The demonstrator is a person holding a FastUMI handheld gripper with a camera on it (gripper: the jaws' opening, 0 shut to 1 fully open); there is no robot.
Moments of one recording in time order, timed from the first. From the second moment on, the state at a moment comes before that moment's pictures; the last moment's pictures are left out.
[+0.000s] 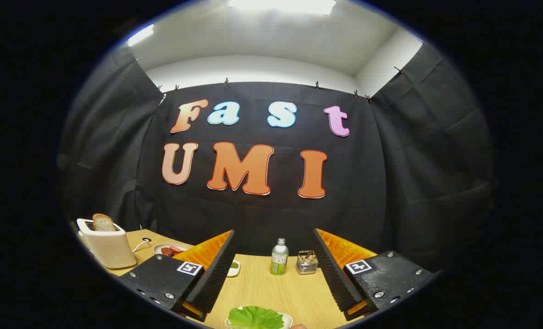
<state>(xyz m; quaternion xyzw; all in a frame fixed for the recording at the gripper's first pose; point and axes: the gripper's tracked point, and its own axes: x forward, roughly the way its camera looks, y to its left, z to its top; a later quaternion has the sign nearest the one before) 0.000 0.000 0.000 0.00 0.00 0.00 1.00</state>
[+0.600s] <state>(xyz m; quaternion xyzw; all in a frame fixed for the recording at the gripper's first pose) 0.000 -0.002 -0.006 0.01 0.00 0.00 1.00</state>
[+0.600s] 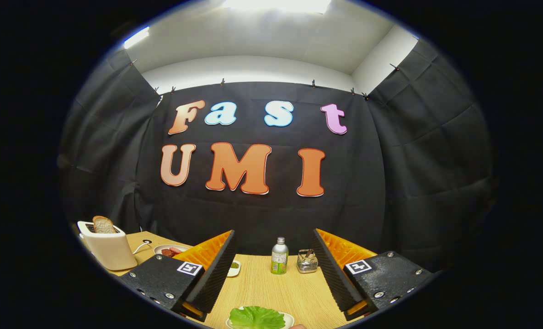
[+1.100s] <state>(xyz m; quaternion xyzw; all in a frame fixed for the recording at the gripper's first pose) 0.008 0.016 -0.056 0.04 0.07 0.03 1.00</state>
